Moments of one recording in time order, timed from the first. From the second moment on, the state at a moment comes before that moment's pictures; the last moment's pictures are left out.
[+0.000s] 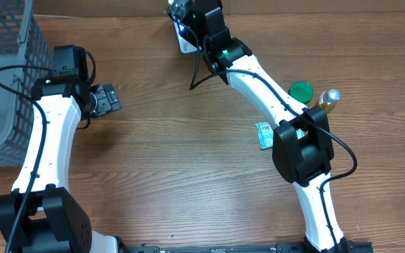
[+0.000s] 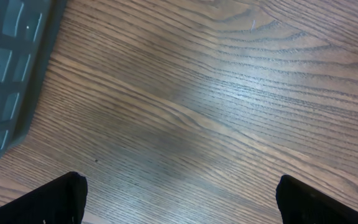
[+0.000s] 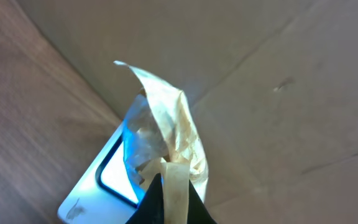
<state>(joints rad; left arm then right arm) 0.11 1.66 1.37 -0.94 -0.12 -0.29 0.51 2.34 2.07 -0.14 0.18 -0.55</state>
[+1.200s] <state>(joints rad) 0.11 1.66 1.37 -0.94 -0.12 -0.29 0.57 2.32 2.07 -0.19 0.18 -0.34</state>
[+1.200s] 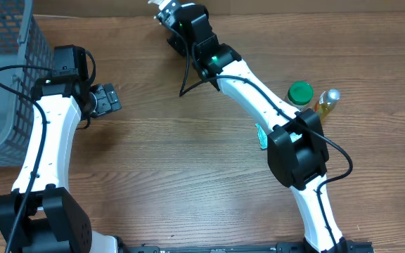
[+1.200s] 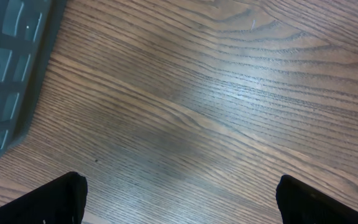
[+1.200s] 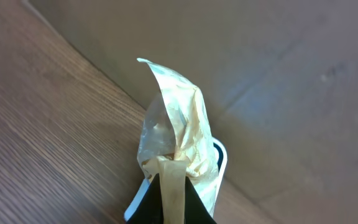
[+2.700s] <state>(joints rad) 0.11 1.66 1.37 -0.94 -0.12 -0.29 0.53 2.09 2.04 -1.32 -0.14 -0.06</state>
